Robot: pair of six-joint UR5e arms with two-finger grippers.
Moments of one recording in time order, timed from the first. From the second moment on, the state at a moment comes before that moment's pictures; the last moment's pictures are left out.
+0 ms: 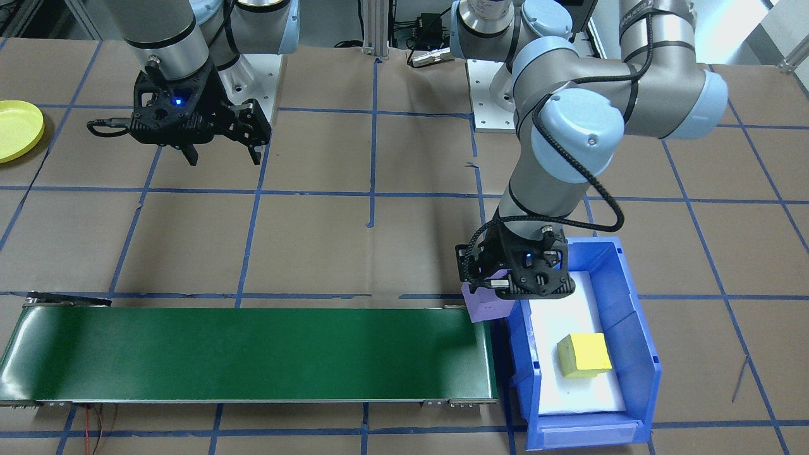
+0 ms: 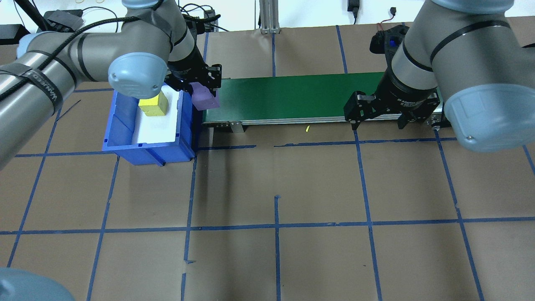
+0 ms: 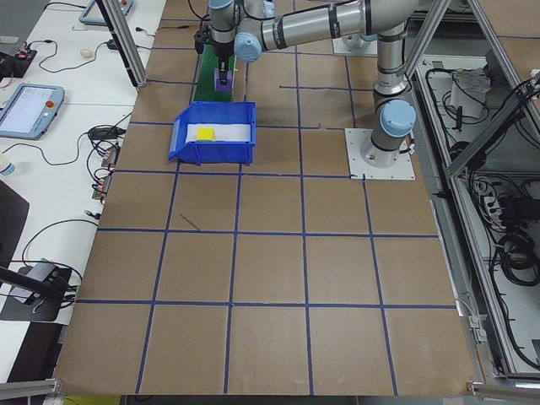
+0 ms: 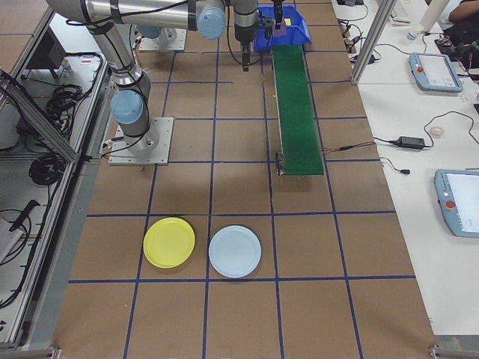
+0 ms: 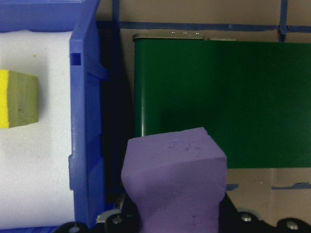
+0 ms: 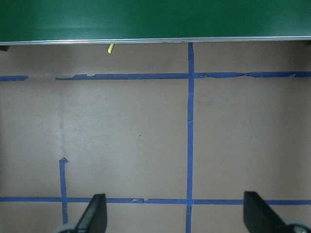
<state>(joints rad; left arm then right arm) -1.67 -1.94 -1.56 -1.14 1.54 -0.09 1.61 -1.67 1.79 -1.74 -1.52 0.04</state>
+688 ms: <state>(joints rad) -1.68 -2.03 -1.58 -1.00 1.53 0.00 1.61 -1.67 1.79 -1.74 -1.52 0.04</state>
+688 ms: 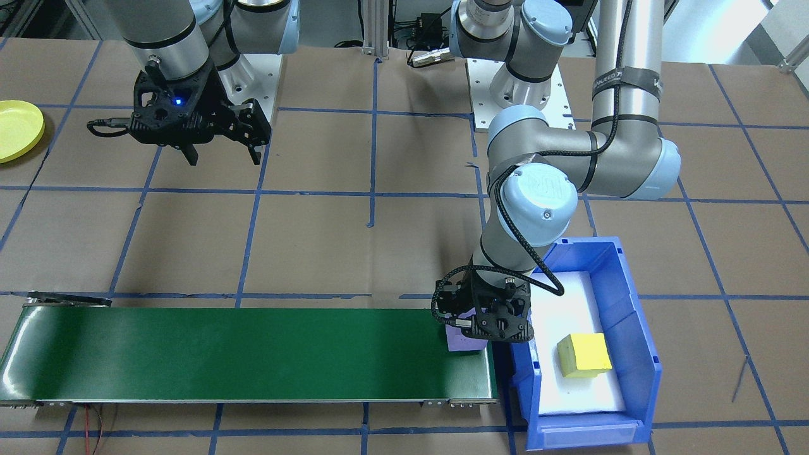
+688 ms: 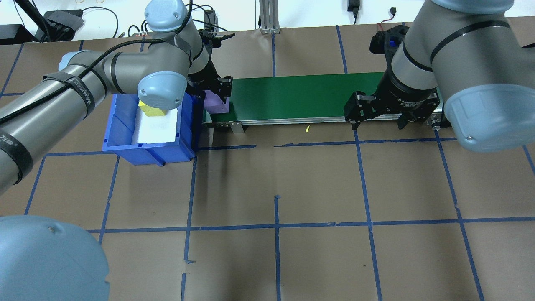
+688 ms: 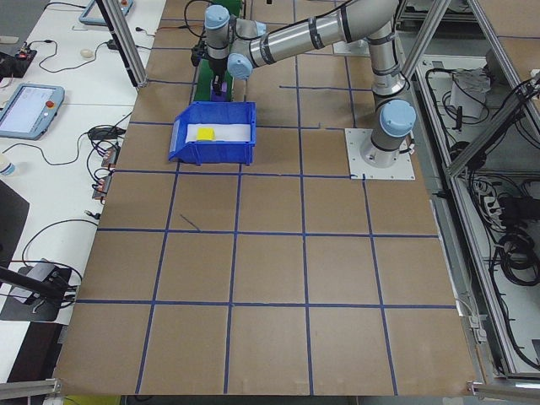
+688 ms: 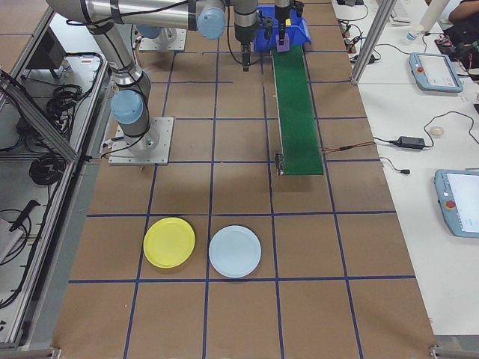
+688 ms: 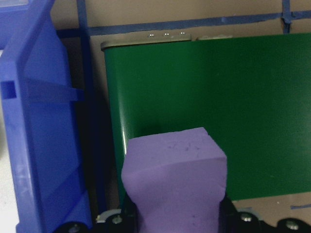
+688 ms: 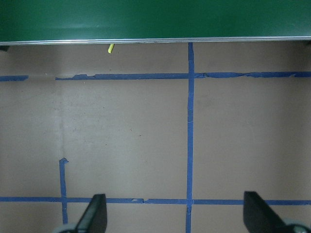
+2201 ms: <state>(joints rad) -1.46 -1.96 -1.53 -1.09 1.54 0.06 1.61 -1.67 1.79 -1.74 -1.52 0.04</state>
